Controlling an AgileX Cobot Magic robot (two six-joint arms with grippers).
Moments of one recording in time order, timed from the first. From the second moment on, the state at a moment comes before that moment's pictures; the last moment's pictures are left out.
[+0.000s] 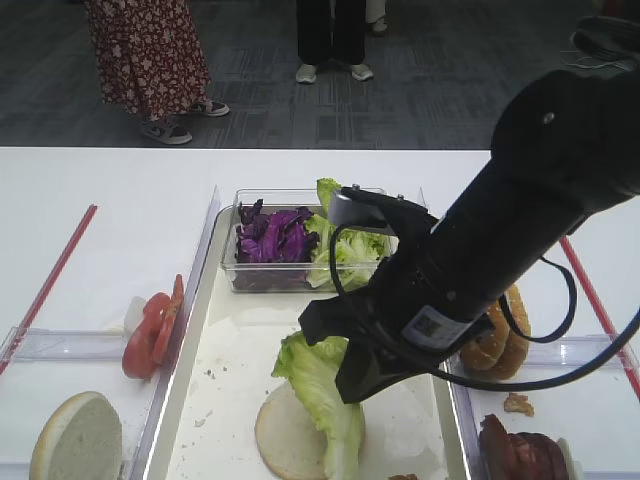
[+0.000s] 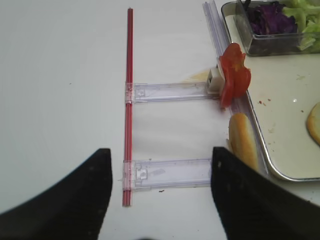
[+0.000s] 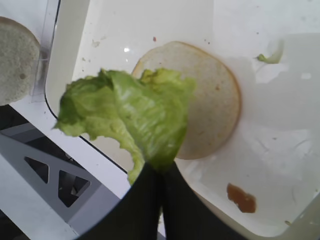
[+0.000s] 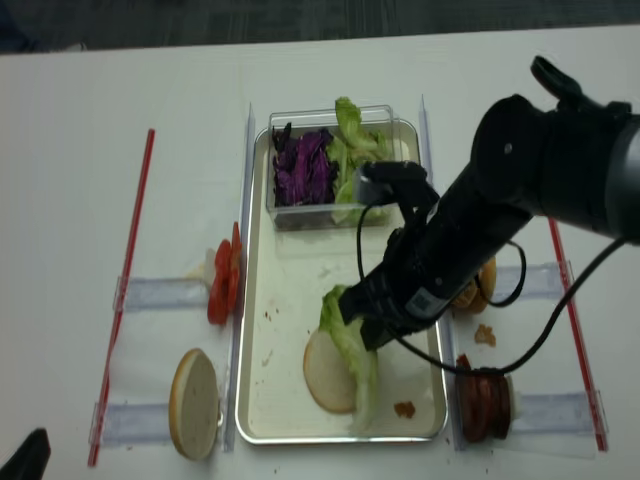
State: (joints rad) left arm 0.00 -0.02 -0.48 -0.03 1.18 -0.02; right arm 0.56 1.64 -0.91 0.76 0.81 -0.34
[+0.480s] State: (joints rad) left arm 0.00 -0.02 -0.48 -0.03 1.18 -0.02; right arm 0.67 1.74 -1.08 0.52 0.86 -0.16
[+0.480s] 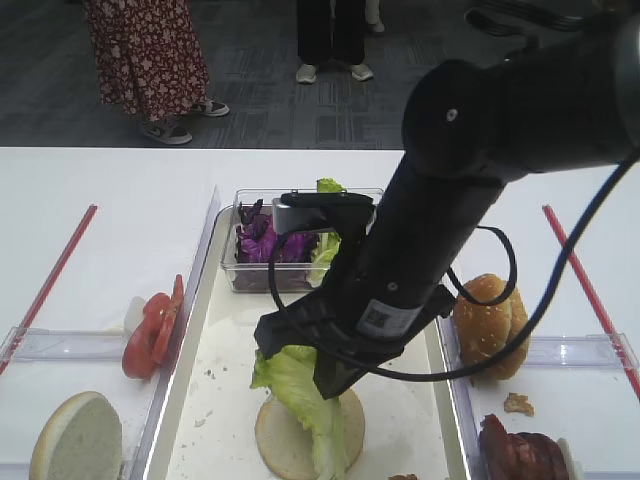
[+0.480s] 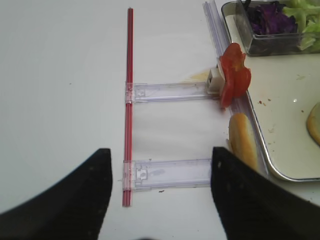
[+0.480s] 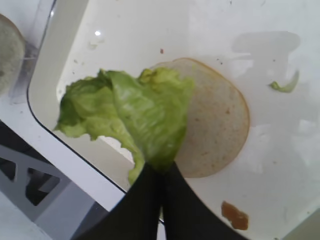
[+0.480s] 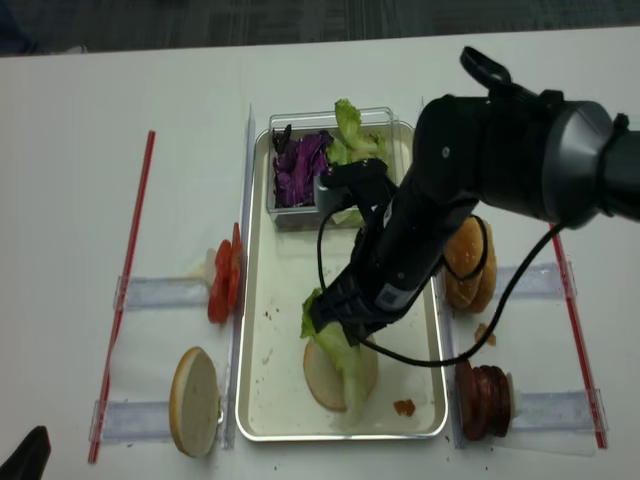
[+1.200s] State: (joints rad) left arm 0.00 -0.02 -0.48 -0.03 1.18 -0.02; right arm 0.72 1.86 -1.15 0.45 0.88 -0.10
